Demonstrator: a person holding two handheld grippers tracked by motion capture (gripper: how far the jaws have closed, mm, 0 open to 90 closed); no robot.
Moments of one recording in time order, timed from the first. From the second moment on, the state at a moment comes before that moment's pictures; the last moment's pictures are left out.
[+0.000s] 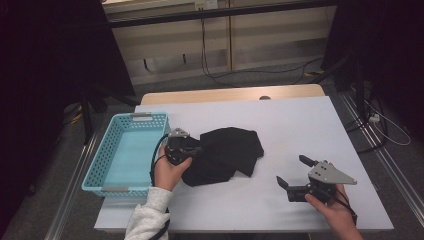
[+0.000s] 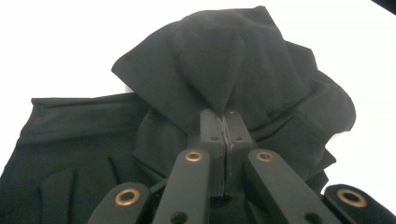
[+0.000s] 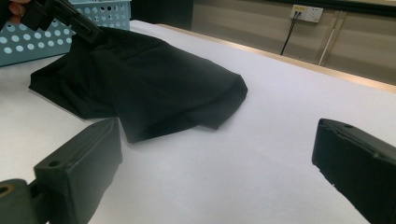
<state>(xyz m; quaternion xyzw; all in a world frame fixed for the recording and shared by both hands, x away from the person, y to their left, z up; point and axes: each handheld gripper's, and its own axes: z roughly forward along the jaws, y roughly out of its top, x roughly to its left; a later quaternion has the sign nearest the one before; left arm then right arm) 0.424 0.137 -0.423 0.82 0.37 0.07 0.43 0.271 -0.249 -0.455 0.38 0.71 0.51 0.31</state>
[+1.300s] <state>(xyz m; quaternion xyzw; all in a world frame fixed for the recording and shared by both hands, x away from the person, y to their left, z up) 0.418 0.131 -0.402 0.82 0.34 0.10 0.45 0.270 -0.249 -0.455 0.37 0.71 0.51 0.31</state>
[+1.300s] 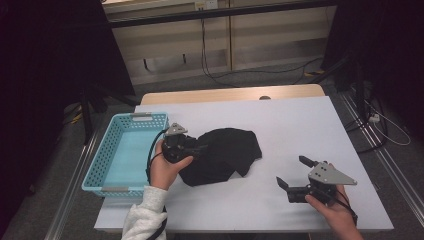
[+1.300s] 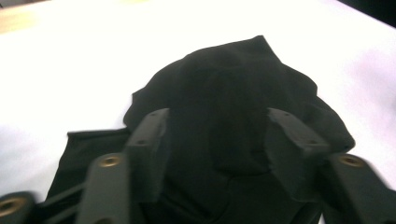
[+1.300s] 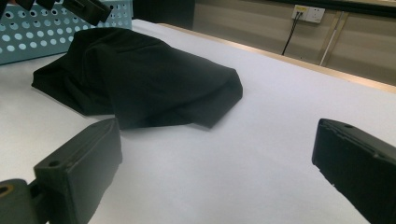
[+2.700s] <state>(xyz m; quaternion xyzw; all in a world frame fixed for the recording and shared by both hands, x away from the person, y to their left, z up) 0.414 0.108 -0.428 0.83 0.33 0.04 0.44 0.271 -0.247 -0.457 0.37 0.71 0.51 0.31</state>
